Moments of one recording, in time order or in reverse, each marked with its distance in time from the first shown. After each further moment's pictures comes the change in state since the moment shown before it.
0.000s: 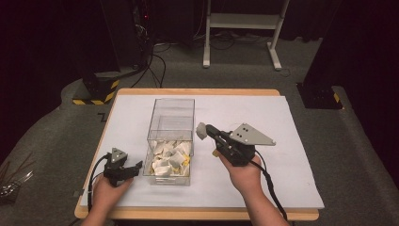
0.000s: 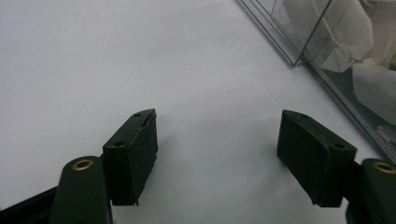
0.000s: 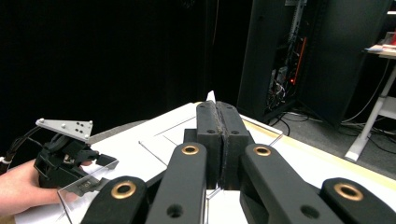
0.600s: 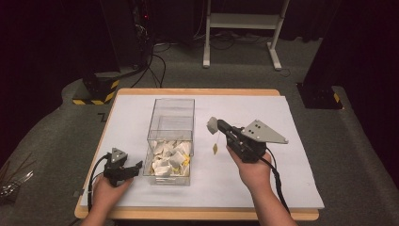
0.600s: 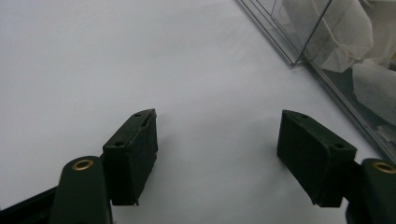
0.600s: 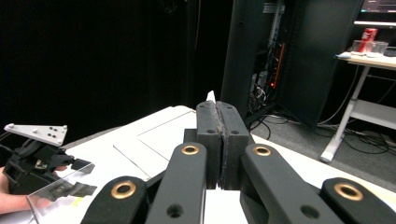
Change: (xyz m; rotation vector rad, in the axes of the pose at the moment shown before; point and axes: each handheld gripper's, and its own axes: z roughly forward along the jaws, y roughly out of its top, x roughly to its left) left arm 0.000 0.000 0.000 0.000 0.000 0.001; right arm -0.019 0.005 -0.015 -0.018 -0.069 -0.011
